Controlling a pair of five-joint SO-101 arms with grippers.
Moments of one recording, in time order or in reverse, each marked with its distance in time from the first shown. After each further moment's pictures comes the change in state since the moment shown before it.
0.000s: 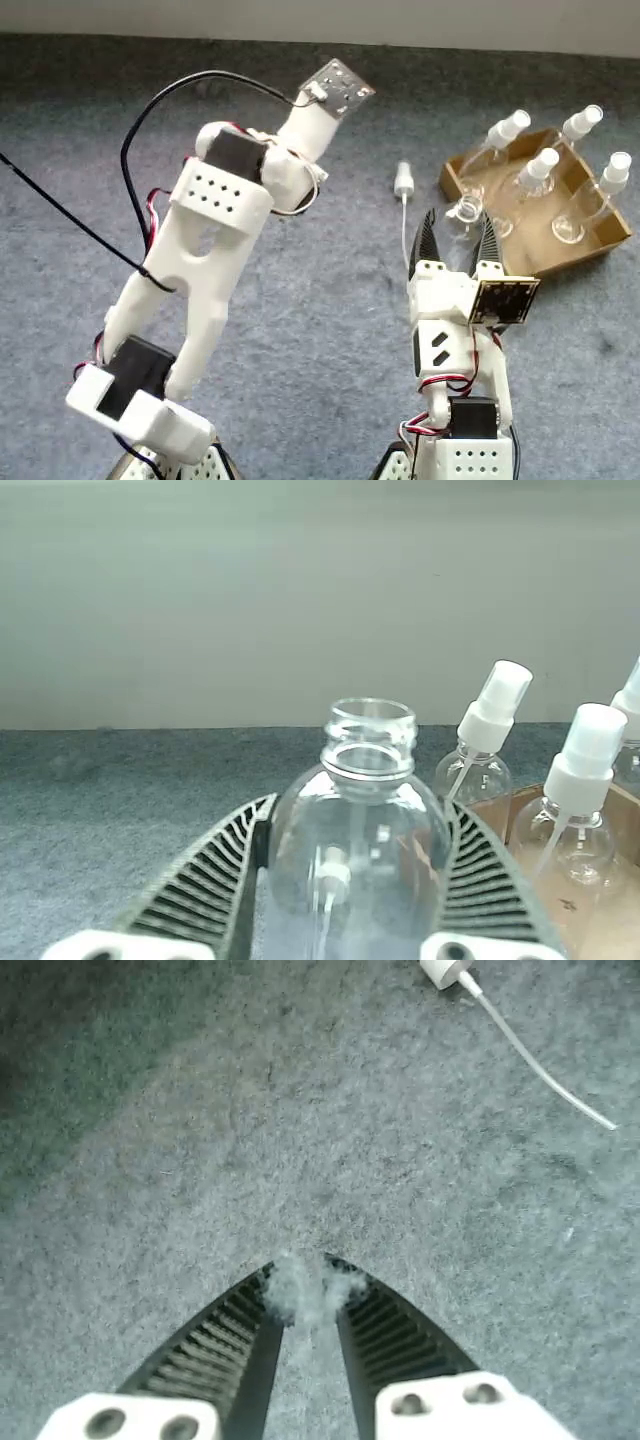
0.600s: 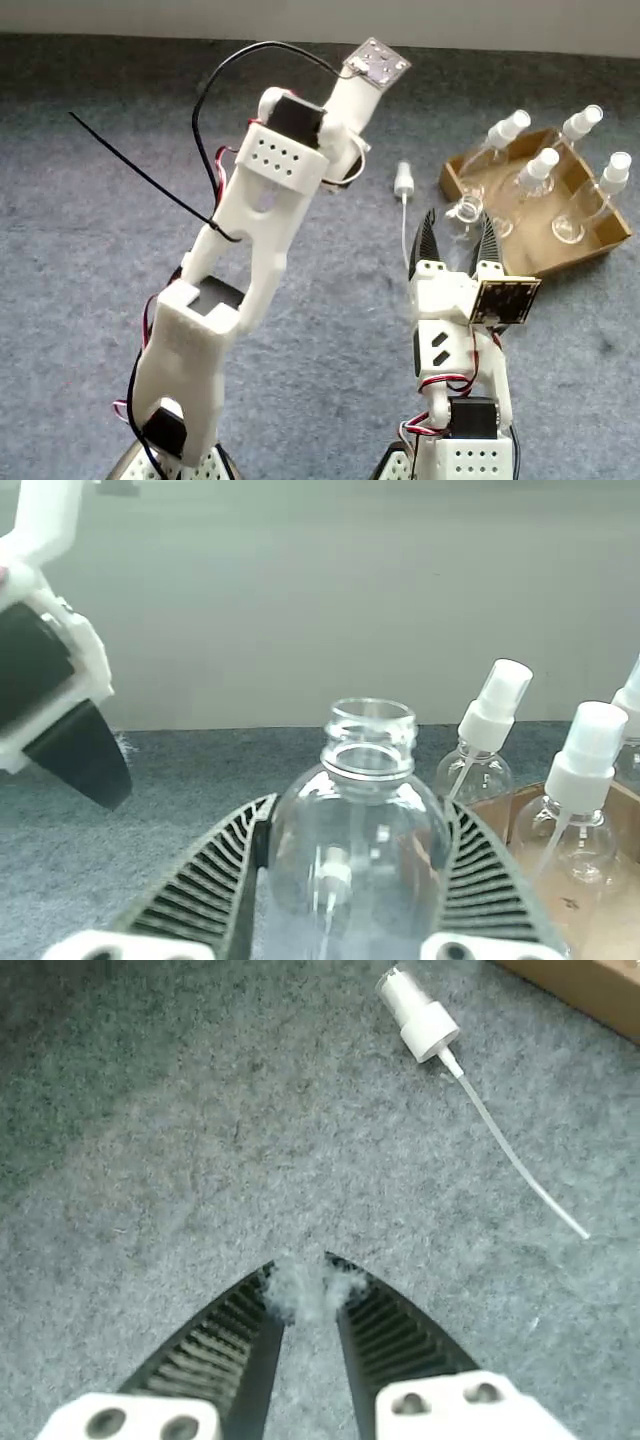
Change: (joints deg) left arm 4.1 33.7 -45.5 13.9 8.1; right arm 0.0 0.0 0.0 0.0 -0.4
